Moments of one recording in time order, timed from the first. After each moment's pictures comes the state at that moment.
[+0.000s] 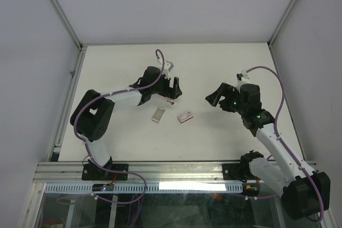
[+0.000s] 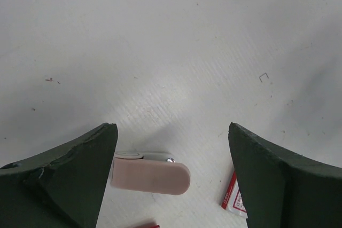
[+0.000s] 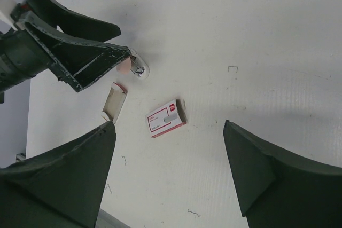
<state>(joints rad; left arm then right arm) -0.60 1.78 1.05 0.22 0.22 -0.24 0.28 0.89 0.62 -0.24 -0.22 0.60</state>
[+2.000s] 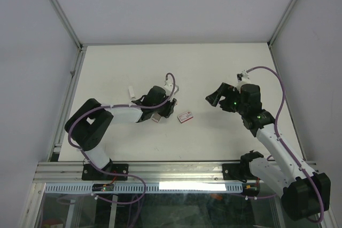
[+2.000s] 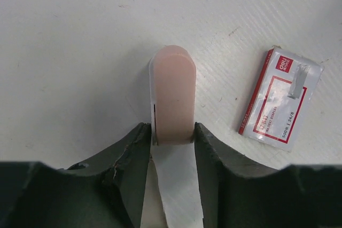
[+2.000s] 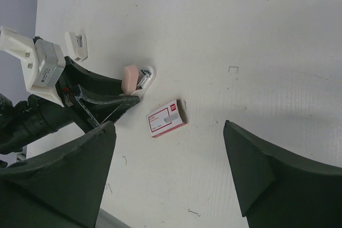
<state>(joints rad) -0.72 1.69 0.80 0.19 0.06 -0.08 0.28 0.88 0.62 -0.25 -0.22 0.60</state>
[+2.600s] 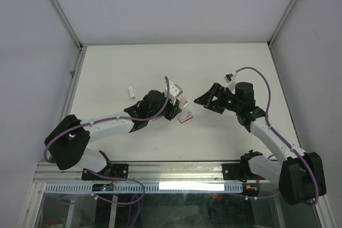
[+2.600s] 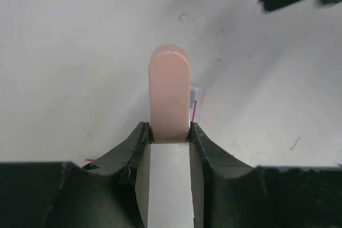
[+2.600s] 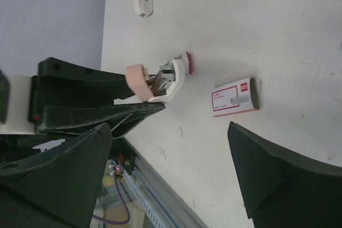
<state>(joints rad) -0.84 1.47 0.72 0.25 0.06 -0.08 0.29 1.02 0.58 -0.05 -0.54 0.74</state>
